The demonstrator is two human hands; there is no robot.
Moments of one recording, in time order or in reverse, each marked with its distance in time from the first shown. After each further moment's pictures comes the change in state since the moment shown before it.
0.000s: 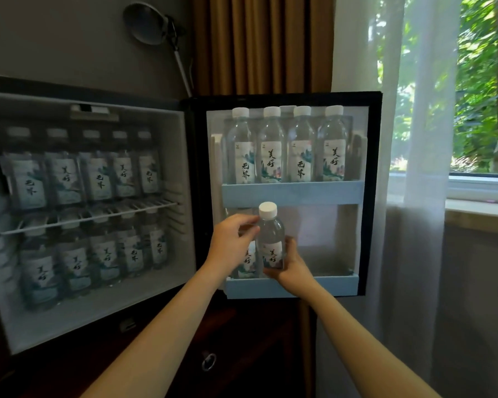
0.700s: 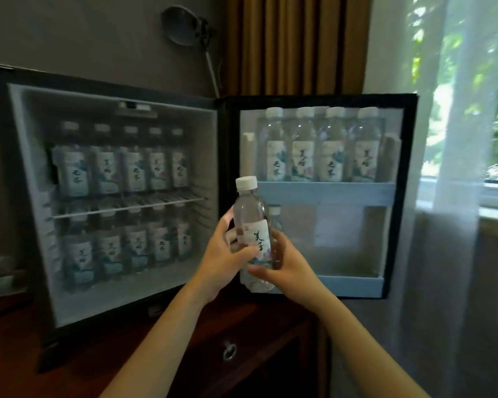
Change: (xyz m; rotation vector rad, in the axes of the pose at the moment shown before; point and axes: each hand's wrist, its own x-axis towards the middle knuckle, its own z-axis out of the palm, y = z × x) left_hand -0.055 -0.011 -0.061 -0.519 -0.079 -0.171; right_hand -0.045 -0.077 0.028 0.336 -0.202 -0.197
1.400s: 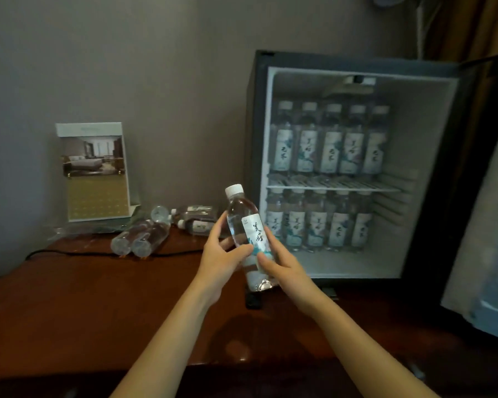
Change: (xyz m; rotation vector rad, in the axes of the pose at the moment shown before) left_hand -0.136 0.022 -0.262 0.071 0.713 -0.165; right_hand 0.060 -0.029 0.296 0.374 -0.584 -0.026
